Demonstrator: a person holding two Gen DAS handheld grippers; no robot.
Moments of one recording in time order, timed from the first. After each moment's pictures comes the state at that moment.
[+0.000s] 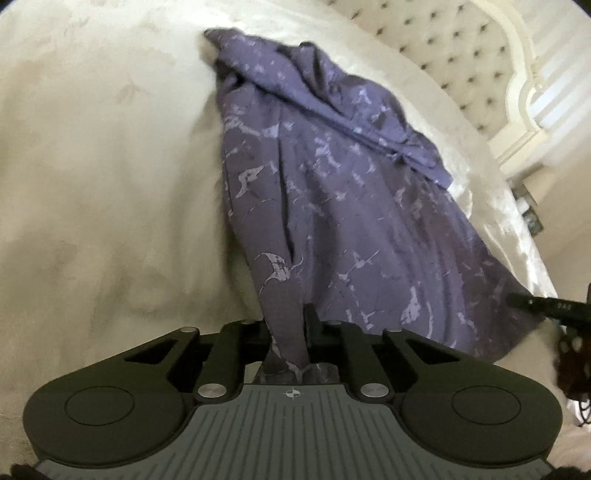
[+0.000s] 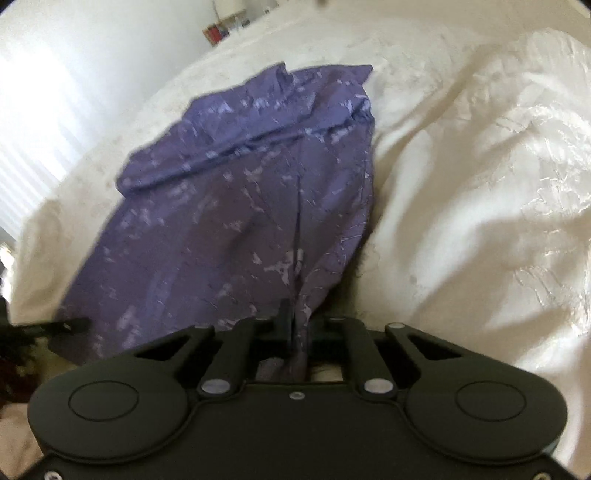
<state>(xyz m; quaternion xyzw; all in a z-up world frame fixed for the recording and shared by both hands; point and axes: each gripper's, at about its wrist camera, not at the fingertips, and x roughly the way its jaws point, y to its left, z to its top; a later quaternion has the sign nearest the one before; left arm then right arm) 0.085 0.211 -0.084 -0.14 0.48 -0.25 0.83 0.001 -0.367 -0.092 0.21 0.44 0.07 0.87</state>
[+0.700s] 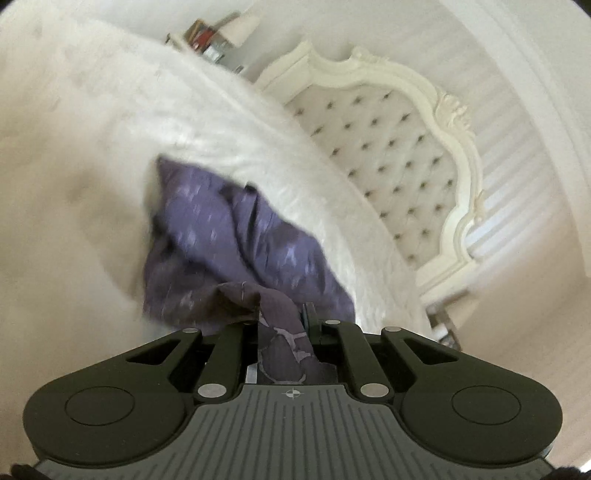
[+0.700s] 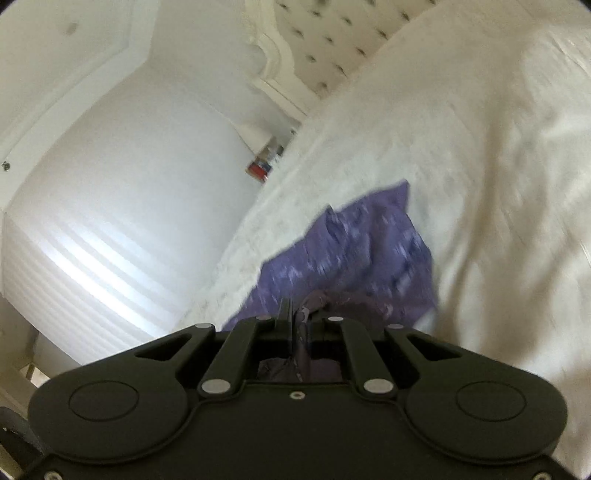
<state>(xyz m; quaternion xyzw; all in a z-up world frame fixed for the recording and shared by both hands) 0.157 0.229 0.002 -0.31 0.33 -0.28 0.84 0.046 -0.430 -0.046 0.41 0.23 0.11 0.87</state>
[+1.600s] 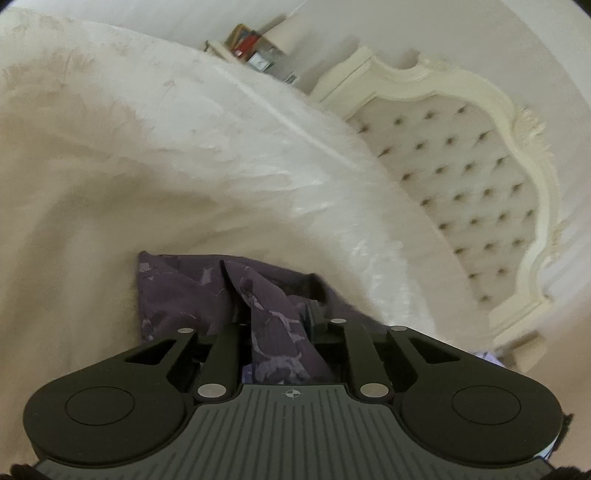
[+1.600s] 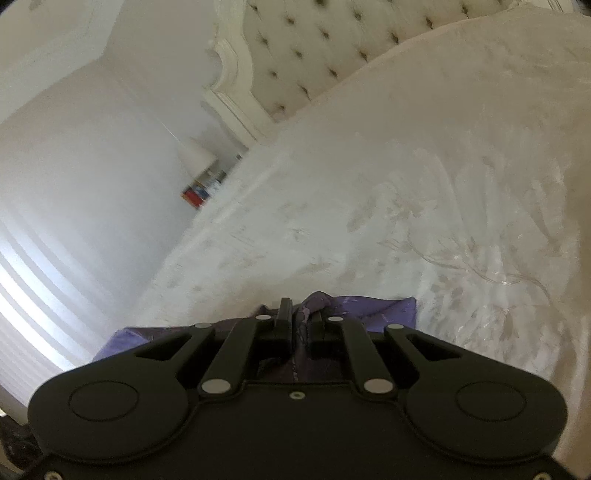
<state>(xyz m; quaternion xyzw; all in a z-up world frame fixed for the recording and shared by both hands) 0.363 0.175 -0.030 -0.29 0.36 -0.19 0.87 0.285 -0.438 -0.087 0.35 0.24 0.01 0.91</state>
